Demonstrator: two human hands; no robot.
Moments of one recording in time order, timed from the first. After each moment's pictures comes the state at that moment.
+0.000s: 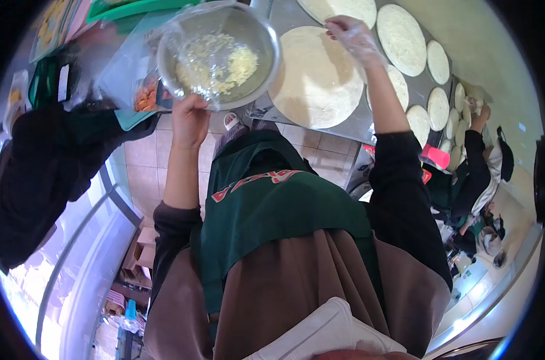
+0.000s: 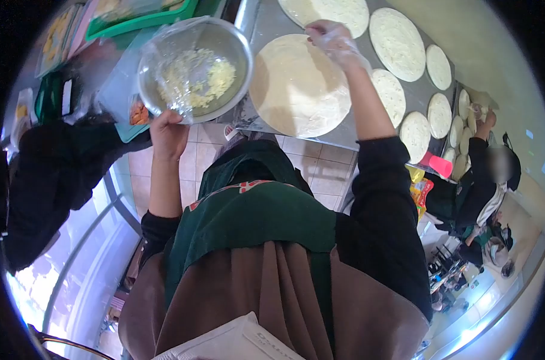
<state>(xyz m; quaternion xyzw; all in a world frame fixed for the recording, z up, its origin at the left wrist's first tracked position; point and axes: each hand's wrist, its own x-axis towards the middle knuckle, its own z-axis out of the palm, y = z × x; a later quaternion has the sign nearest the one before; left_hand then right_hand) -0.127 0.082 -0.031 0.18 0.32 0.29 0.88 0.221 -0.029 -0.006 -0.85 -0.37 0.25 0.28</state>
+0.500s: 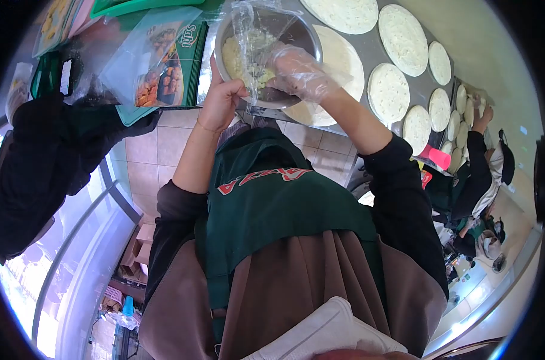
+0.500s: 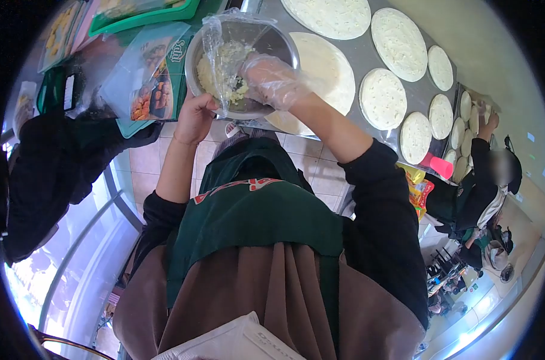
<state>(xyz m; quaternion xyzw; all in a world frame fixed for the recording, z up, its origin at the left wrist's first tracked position) -0.082 0.059 -0.013 0.30 0.30 0.18 0.89 0.089 -0.016 0.007 -0.69 -0.69 0.17 0.07</state>
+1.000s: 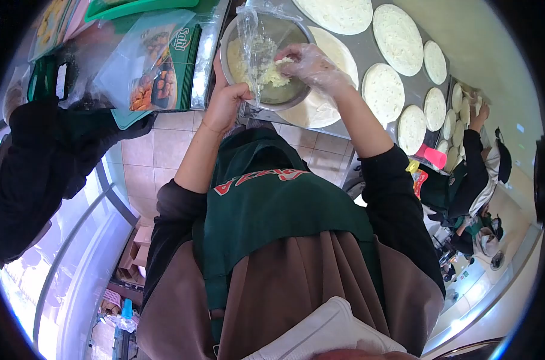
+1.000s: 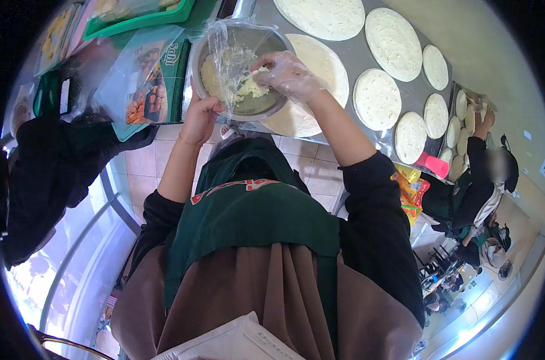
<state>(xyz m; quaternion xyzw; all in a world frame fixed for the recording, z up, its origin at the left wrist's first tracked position) -0.063 0.042 -0.015 0.33 0.29 0.19 0.88 0.123 -0.038 0.007 -0.77 -0.42 0.41 0.26</state>
